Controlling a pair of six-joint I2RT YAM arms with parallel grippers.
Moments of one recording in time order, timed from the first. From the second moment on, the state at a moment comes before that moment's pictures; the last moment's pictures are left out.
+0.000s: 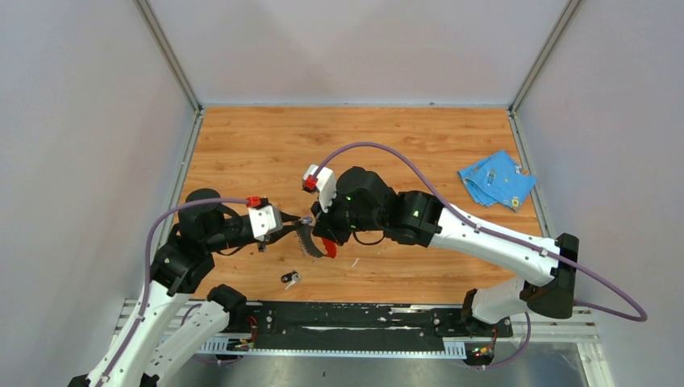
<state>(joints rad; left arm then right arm) -0.47 0.58 0.84 -0.55 0.73 0.51 1.18 1.39 1.42 -0.56 -0.10 0.12</state>
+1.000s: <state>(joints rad) -0.47 0.50 0.81 -0.31 0.61 0.14 1.19 1.31 1.34 -0.47 -0.09 0.15</state>
